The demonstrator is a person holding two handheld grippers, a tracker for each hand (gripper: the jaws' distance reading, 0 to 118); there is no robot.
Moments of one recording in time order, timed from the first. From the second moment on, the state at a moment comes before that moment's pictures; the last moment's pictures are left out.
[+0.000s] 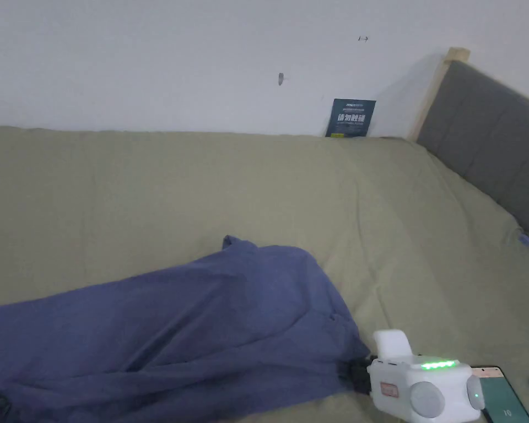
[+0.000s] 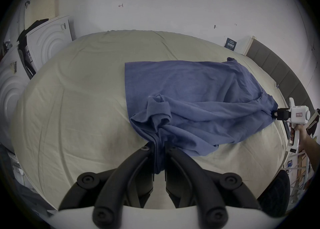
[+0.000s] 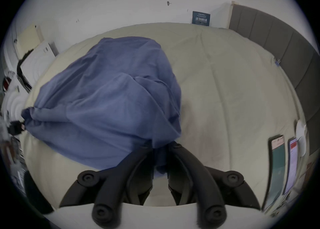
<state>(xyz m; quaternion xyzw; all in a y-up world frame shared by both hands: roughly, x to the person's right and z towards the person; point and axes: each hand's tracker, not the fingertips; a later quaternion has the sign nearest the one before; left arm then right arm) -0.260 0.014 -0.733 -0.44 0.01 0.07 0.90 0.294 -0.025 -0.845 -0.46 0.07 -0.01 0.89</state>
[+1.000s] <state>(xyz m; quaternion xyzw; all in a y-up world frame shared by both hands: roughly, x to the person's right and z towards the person) -0.313 0.042 -0.596 -0.46 -0.02 0.11 0.88 0.309 0.046 -0.669 -0.49 0.09 -0.12 0.86</state>
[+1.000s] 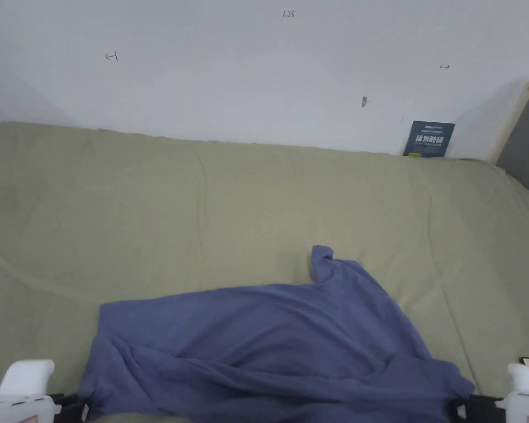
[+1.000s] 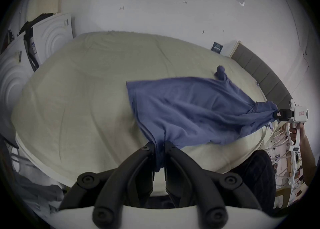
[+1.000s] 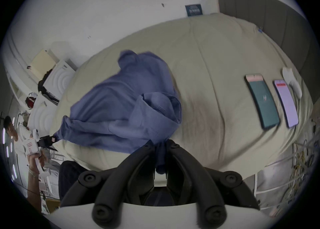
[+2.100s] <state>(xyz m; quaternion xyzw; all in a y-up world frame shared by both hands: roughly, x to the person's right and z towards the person) -0.340 0.043 -0.726 -0.40 0.05 0.06 0.91 0.197 0.106 -0.615 -0.24 0.15 0.02 0.96</state>
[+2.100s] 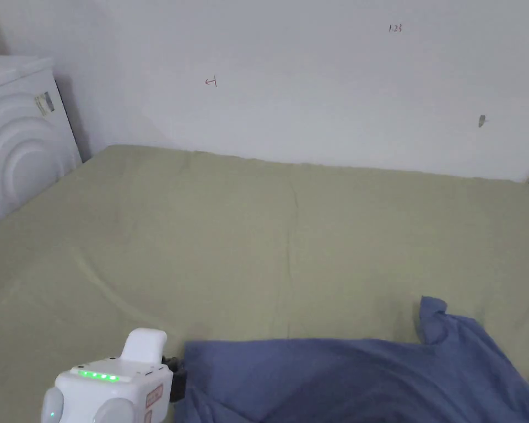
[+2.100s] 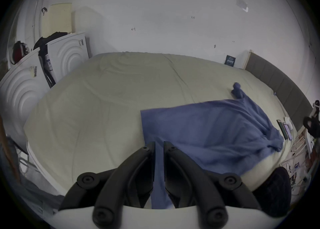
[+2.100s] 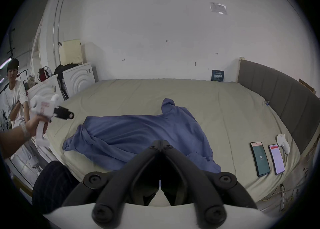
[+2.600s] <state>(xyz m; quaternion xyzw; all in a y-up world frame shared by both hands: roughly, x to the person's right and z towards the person) -0.326 -0.023 -0.829 -0.49 0.03 -0.04 0.87 0.190 0.092 -0.662 -0.28 0.16 0.02 0.95</state>
